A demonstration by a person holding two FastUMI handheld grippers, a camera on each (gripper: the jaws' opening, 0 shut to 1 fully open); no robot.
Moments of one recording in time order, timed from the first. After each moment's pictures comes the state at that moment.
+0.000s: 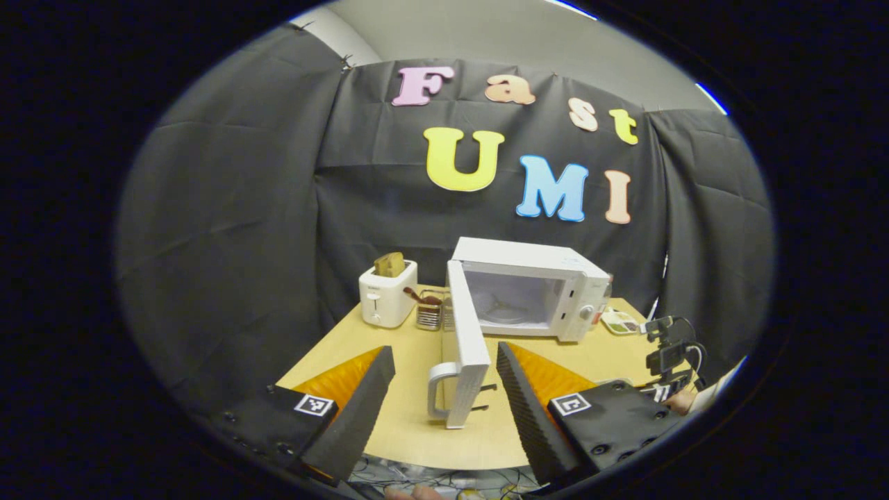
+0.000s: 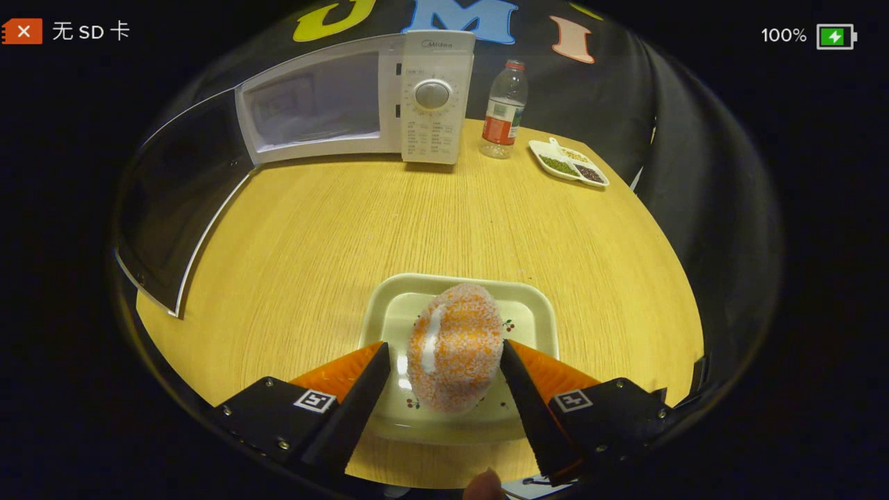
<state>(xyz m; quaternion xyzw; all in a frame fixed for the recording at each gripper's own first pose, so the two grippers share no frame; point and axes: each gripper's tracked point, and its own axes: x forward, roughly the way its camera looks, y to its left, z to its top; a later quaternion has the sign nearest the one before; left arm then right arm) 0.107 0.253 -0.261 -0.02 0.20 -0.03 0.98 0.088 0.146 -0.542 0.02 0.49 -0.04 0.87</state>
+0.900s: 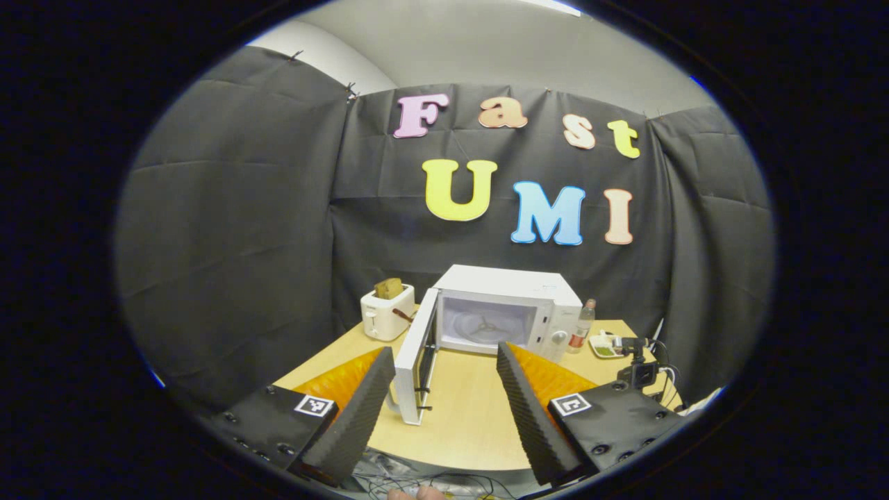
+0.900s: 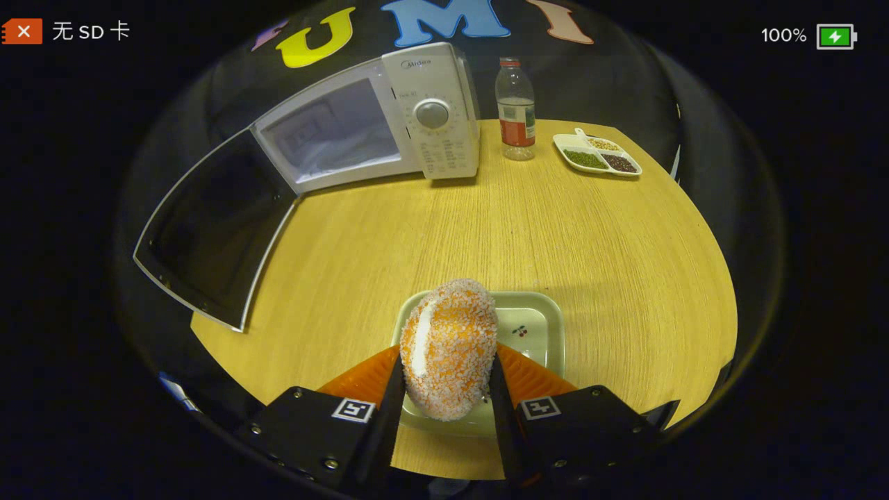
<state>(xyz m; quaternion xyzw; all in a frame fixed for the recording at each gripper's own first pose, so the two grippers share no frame) 0.049 0.139 -0.180 -0.02 0.16 0.04 0.99 0.102 0.149 -0.487 0.14 0.47 0.08 0.87</state>
